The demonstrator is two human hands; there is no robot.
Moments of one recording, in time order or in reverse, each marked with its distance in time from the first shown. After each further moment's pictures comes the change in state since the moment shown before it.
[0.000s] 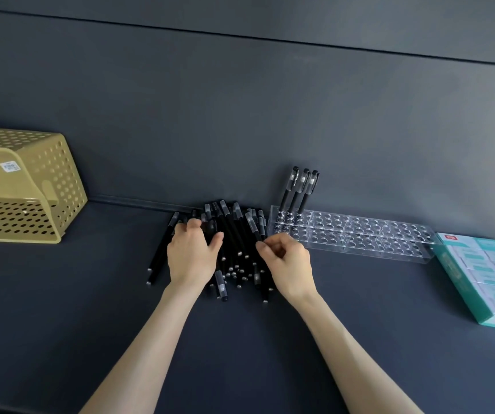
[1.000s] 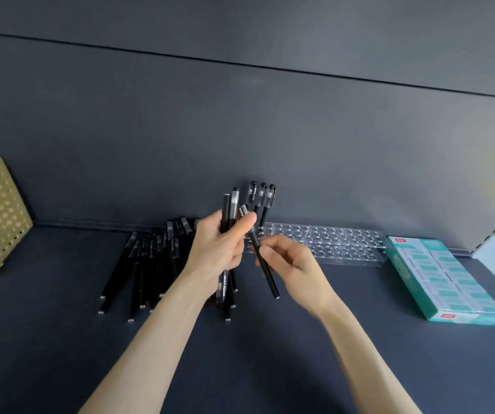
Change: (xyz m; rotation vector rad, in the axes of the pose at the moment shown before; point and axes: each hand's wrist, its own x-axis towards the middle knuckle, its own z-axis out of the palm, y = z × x) left_hand -0.015 0.086 0.006 -1.090 -0.492 0.055; right_hand -0.008 -0.028 -0.080 0.214 -0.271 -0.112
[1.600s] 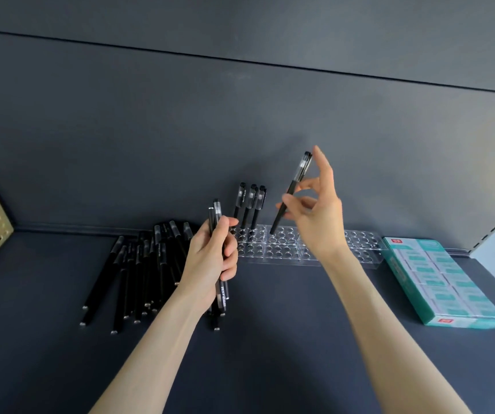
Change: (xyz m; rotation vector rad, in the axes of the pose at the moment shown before) left_hand 0.008 -0.026 0.005 -0.204 0.060 -0.044; right_hand 0.060 -0.013 -0.052 -0.250 0.418 -0.245
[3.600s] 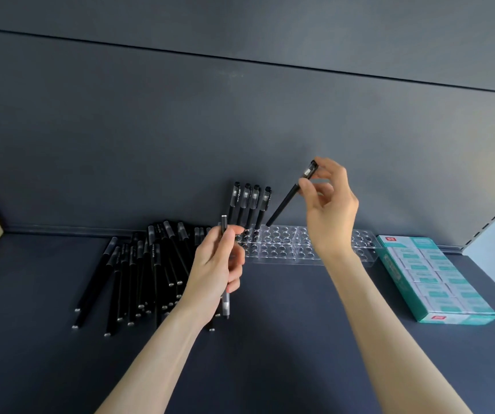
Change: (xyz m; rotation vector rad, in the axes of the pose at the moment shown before) left_hand -0.012 -0.012 0.006 0.075 -0.080 0.011; right_hand 0.004 0.008 -0.008 -0.047 0.273 -0.126
